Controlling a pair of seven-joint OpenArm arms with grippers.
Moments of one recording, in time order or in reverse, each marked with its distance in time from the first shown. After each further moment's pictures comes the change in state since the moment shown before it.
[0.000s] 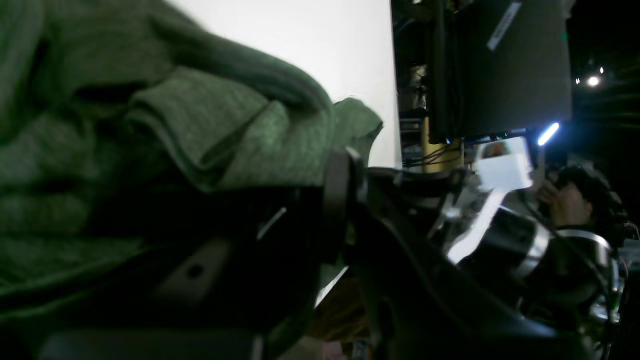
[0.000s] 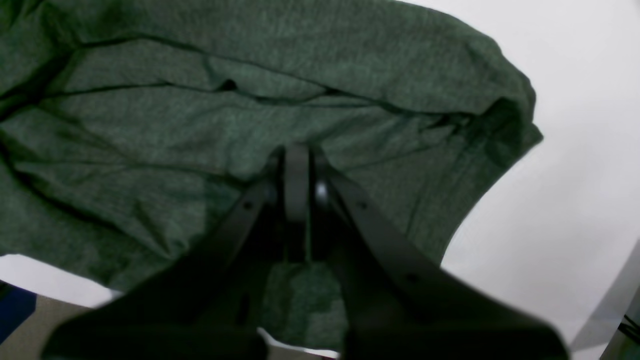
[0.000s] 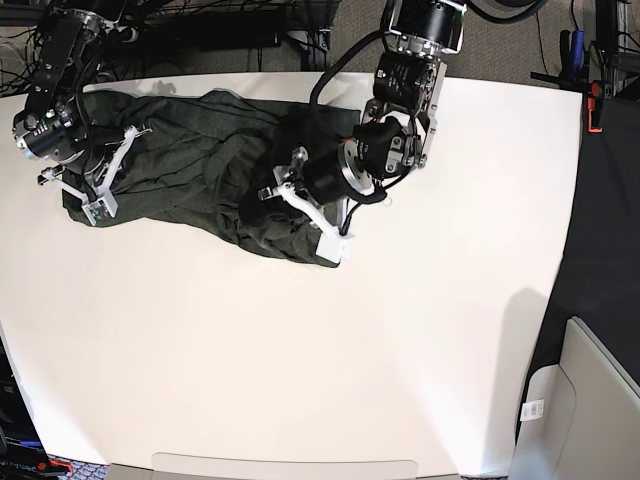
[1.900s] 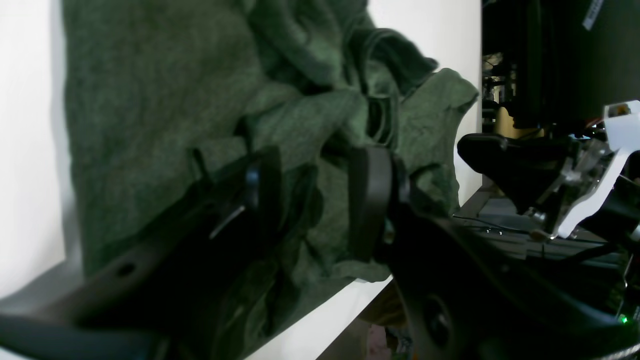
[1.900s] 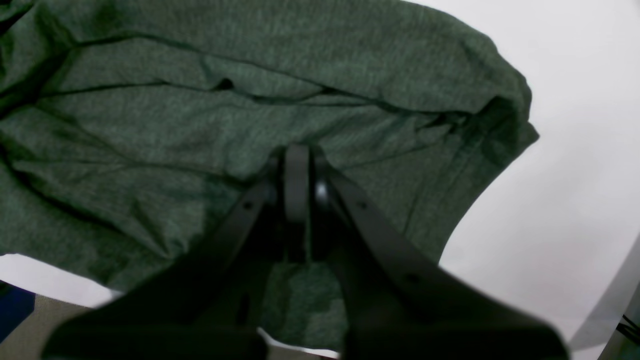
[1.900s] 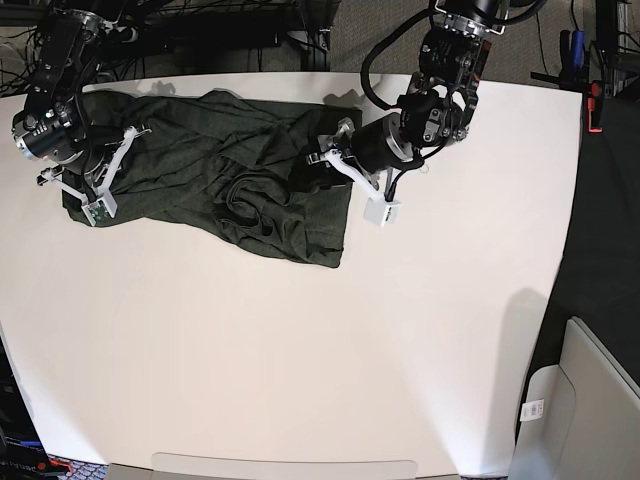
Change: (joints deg) left arm 6.2 -12.1 1.4 2.6 0.0 0.3 -4.2; right arm 0.1 0.1 0.0 0.0 0.0 0.0 0.0
